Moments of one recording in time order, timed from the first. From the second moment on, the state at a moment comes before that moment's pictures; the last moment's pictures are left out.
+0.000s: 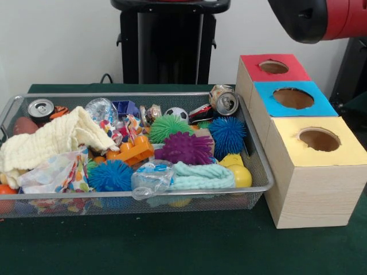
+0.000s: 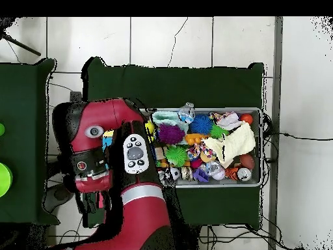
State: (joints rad) arm 0.05 -0.41 0.14 1.22 -0.12 2.25 1.88
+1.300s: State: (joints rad) arm -0.07 -0.28 0.24 1.03 -0.28 2.28 1.88
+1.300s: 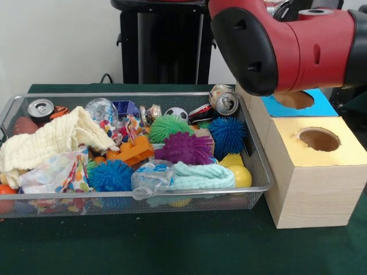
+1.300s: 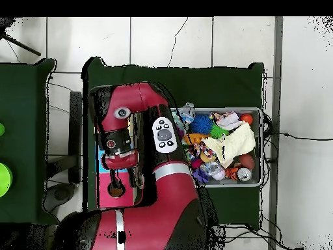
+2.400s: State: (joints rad) arm -0.07 -0.29 0.32 0.94 -0.36 2.28 1.88
